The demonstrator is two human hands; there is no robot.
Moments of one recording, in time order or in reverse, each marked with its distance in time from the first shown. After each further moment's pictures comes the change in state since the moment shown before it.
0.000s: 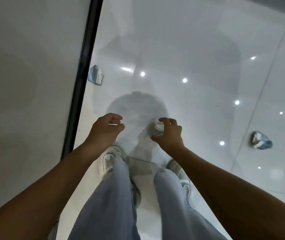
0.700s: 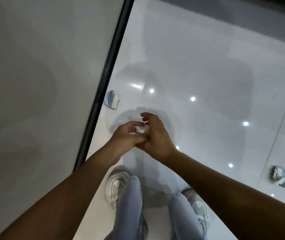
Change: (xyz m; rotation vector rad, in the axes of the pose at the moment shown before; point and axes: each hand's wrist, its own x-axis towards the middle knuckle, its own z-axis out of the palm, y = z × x) left_hand 0.048 0.030 -0.004 -0.309 -0.188 -0.002; right_hand 0.025 -0.107 -0.013 0.135 -0.069 -0.551
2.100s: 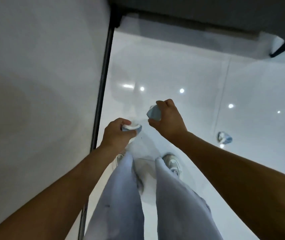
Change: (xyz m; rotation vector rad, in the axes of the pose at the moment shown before) left_hand -0.196 0.120 0.033 0.322 0.201 0.105; right_hand -0.115 -0.131 -0.159 -0.213 0.188 0.205
